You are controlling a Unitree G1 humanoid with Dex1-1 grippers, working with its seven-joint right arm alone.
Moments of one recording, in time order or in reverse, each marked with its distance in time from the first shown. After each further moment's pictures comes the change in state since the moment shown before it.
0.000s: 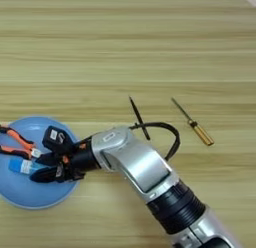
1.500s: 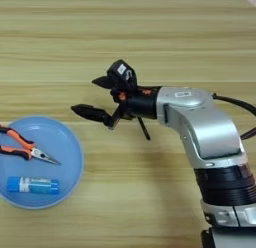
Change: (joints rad) arm -0.058 -0.104 -0.526 0.027 0.062 -0.015 -0.070
